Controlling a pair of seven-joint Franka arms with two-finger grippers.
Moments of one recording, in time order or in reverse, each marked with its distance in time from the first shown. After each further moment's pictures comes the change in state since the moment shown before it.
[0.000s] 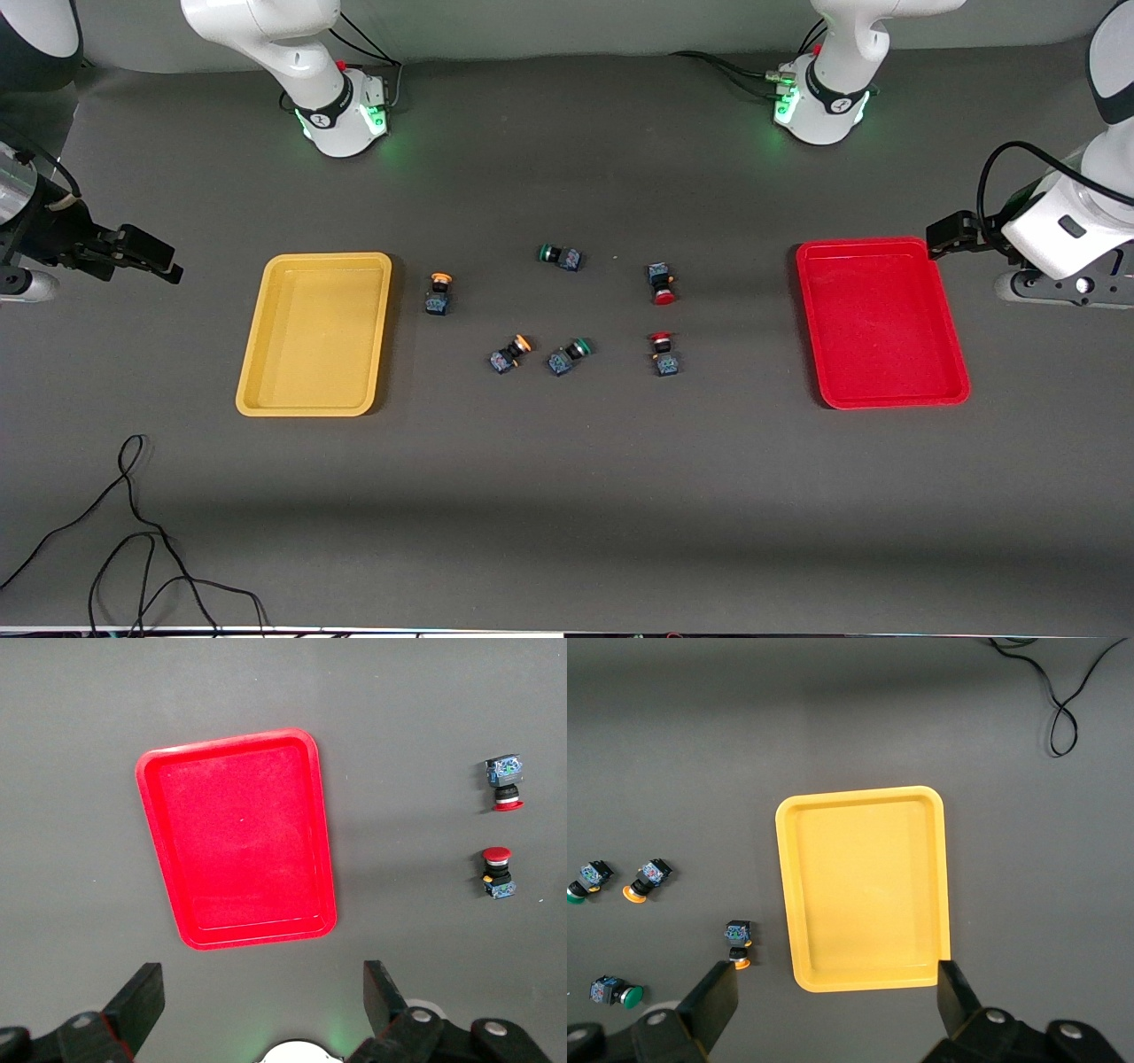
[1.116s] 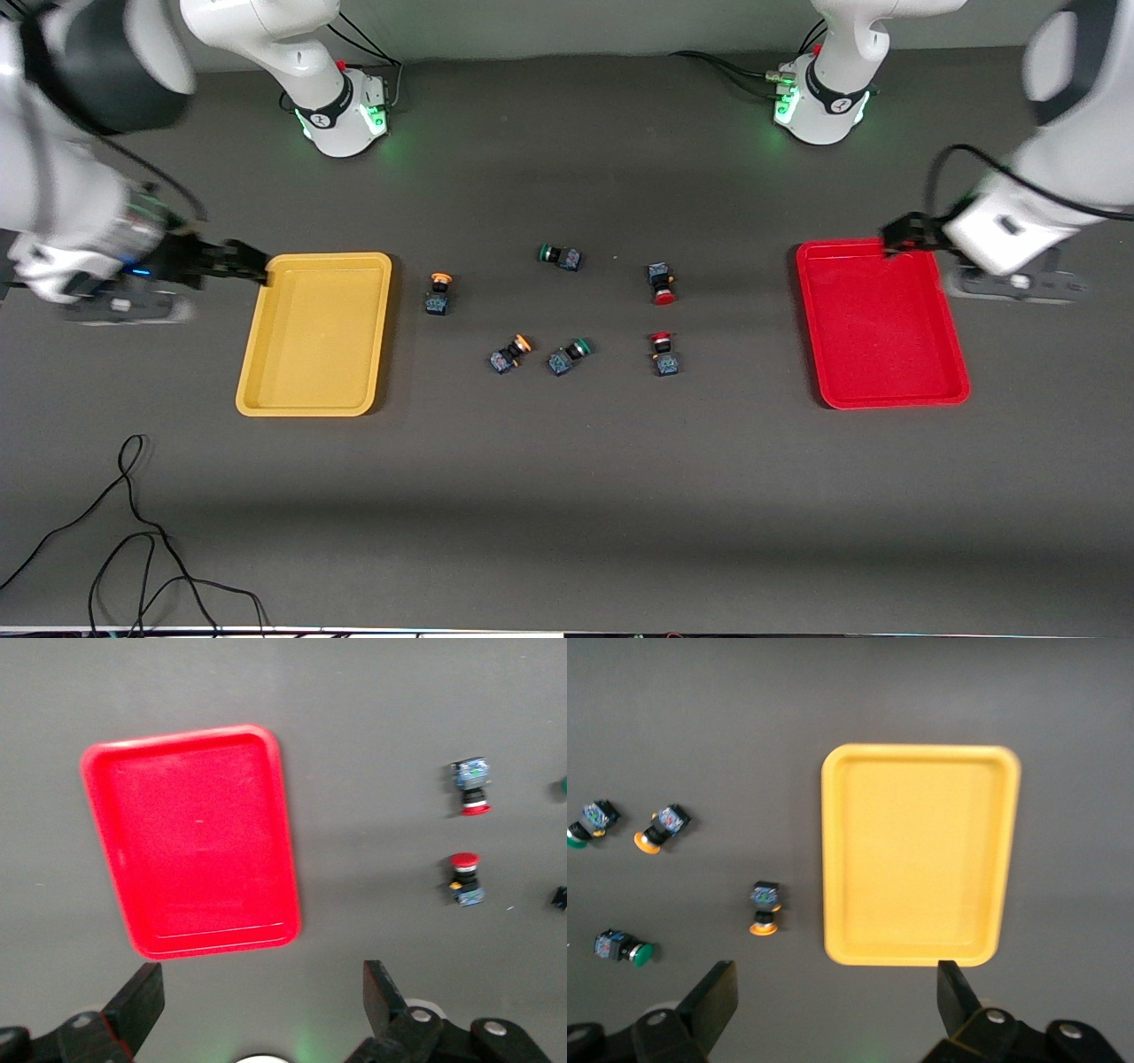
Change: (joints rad) left arm -0.064 -0.071 -0.051 -0.181 -0.055 0.140 -0.148; right arm 0.187 0.104 0.006 -0.020 0.001 -0.022 0.103
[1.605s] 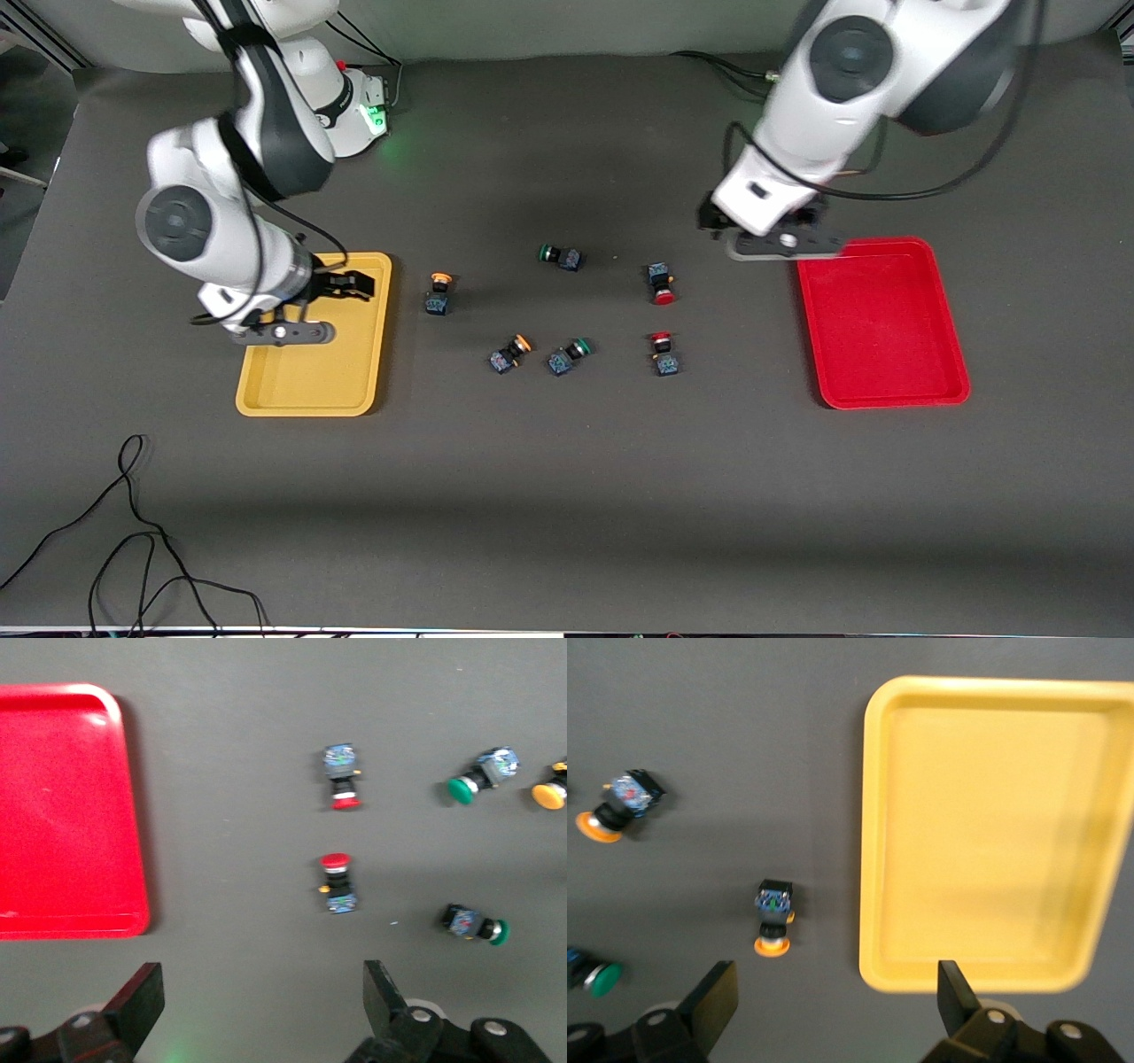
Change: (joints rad) left arm -0.332 0.027 -0.053 -0.086 -0.001 0.175 -0.462; right arm 0.106 0.053 0.002 -0.347 0.014 0.364 0.067
